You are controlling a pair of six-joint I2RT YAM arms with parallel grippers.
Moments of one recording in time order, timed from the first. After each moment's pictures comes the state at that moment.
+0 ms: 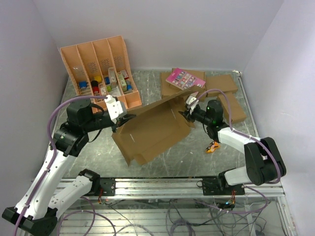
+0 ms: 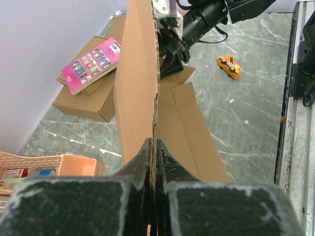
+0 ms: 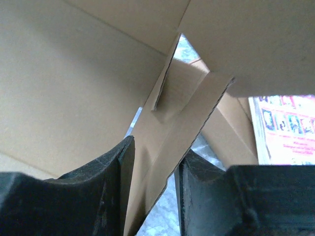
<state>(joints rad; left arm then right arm) -0.42 0.80 1.02 -0.44 0.73 0.40 0.31 1.40 0.58 0.55 -0.57 -0.51</state>
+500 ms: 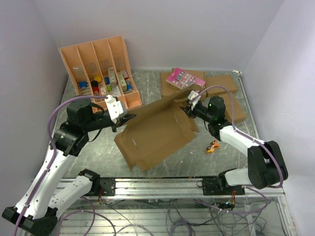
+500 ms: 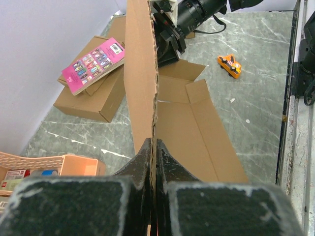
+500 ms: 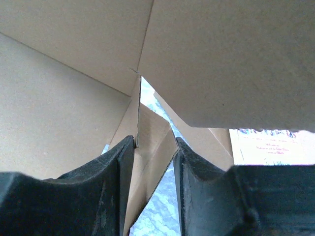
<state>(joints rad) -0.42 0.81 1.04 -0.45 0.73 0.42 0.30 1.36 0.64 0.49 -0.53 -0.49</state>
